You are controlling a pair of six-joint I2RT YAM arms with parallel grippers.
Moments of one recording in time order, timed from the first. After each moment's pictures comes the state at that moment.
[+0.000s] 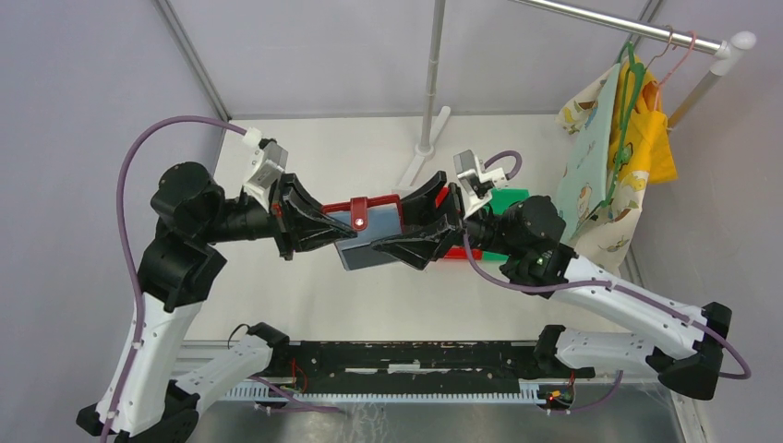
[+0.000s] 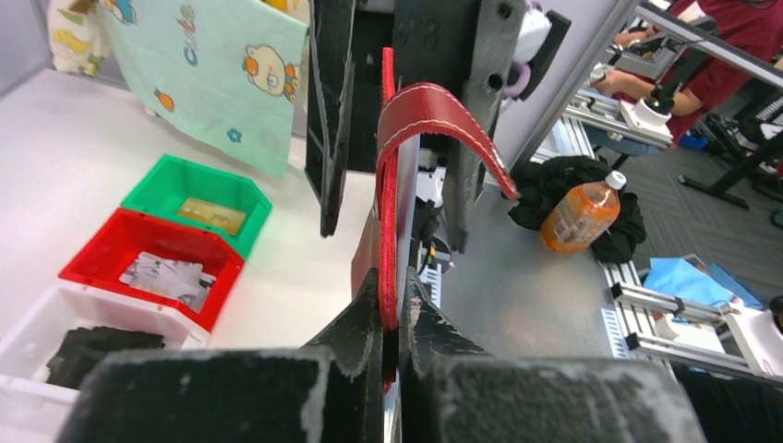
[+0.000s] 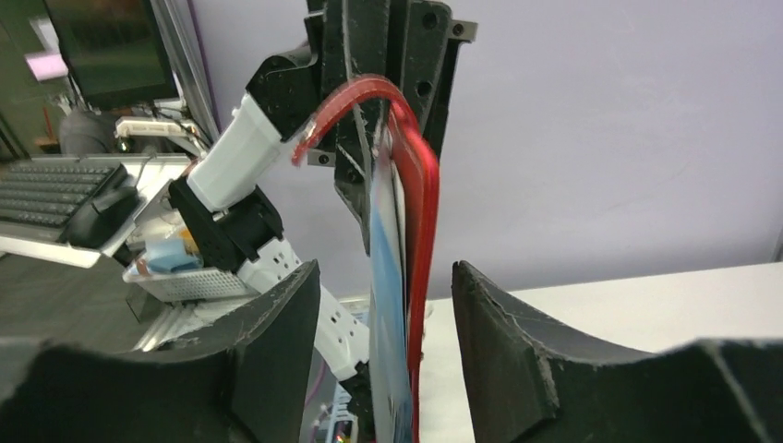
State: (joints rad) left arm -0.47 0.87 1.42 -0.51 0.99 -0.29; right arm 1.03 1.06 1.02 0.51 -0.44 0.41
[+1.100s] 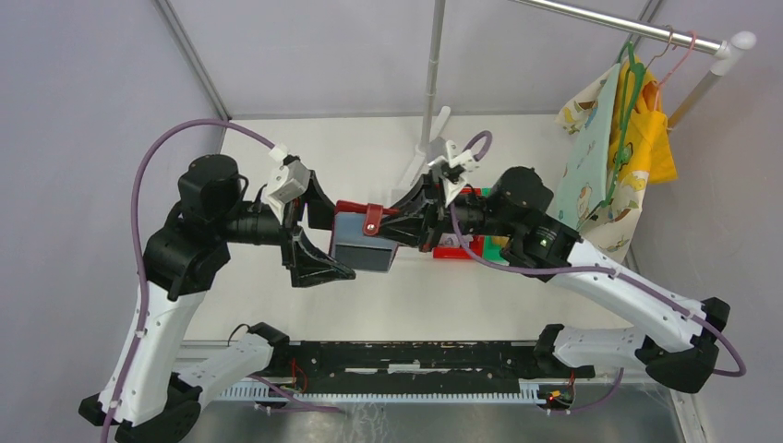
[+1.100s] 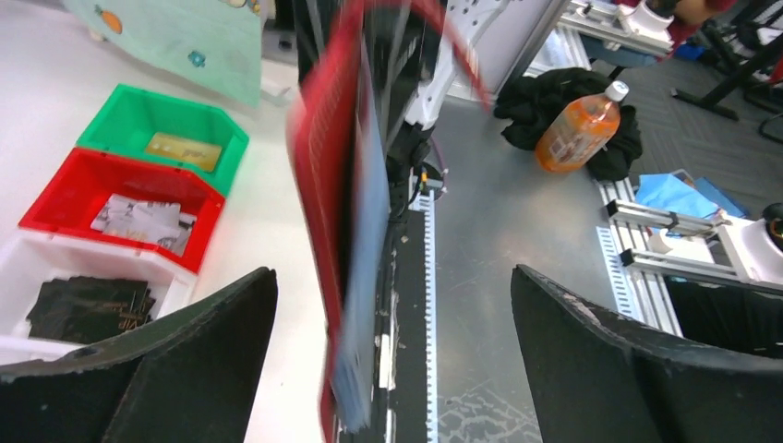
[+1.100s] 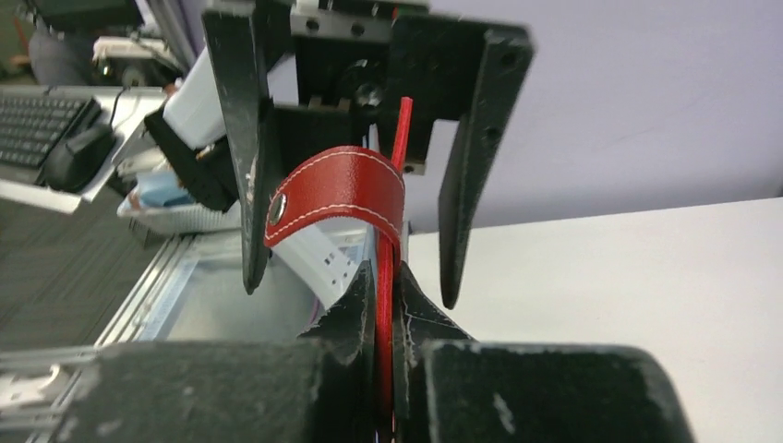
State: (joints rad) left arm -0.47 0.94 1.51 -0.88 1.10 0.04; right arm 1.00 1.18 1.30 0.06 -0.59 0.25
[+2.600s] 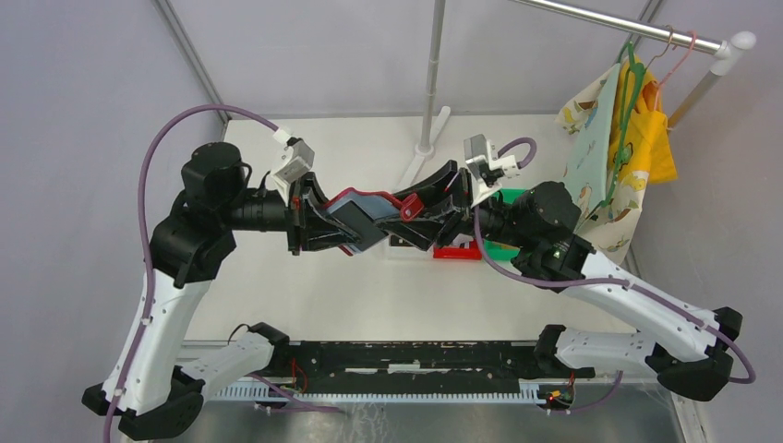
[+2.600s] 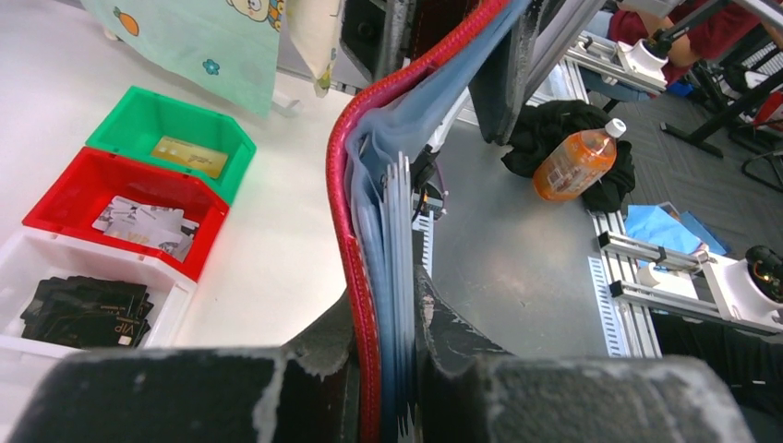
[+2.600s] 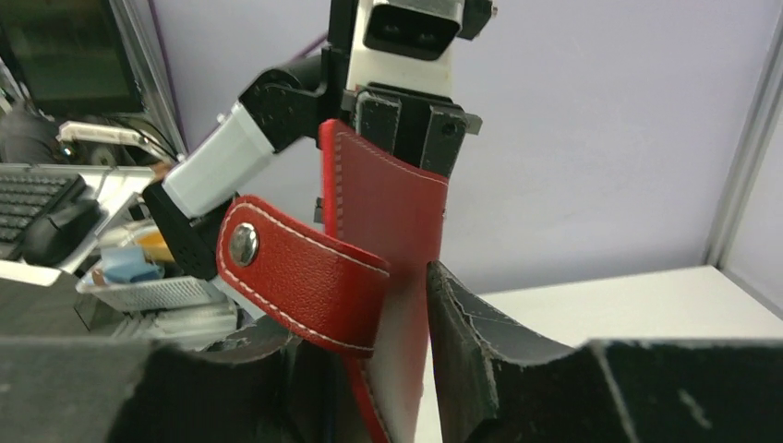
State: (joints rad) left arm -0.47 0.97 1.49 -0.76 1.06 -0.10; right arm 1.01 1.06 1.15 0.36 -0.42 0.33
